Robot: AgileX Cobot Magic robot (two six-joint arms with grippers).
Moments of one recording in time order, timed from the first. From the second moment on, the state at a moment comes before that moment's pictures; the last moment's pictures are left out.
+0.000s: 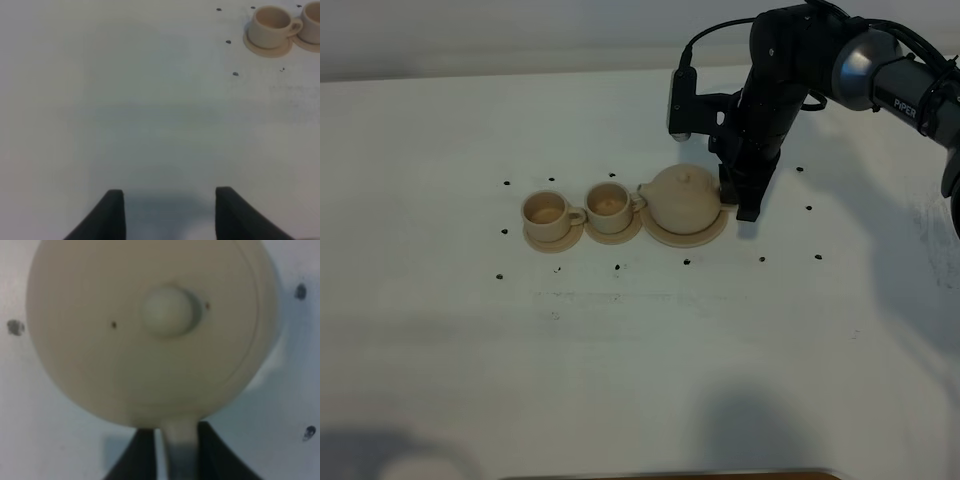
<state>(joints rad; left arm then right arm) 0.02 0.00 -0.46 0.00 1.06 -0.02 0.36 2.32 -1.89 0.11 1.07 -1.13</state>
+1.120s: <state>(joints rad) 0.02 0.00 -0.46 0.00 1.06 -0.02 0.38 2.31 -1.93 0.15 1.10 -1.13</state>
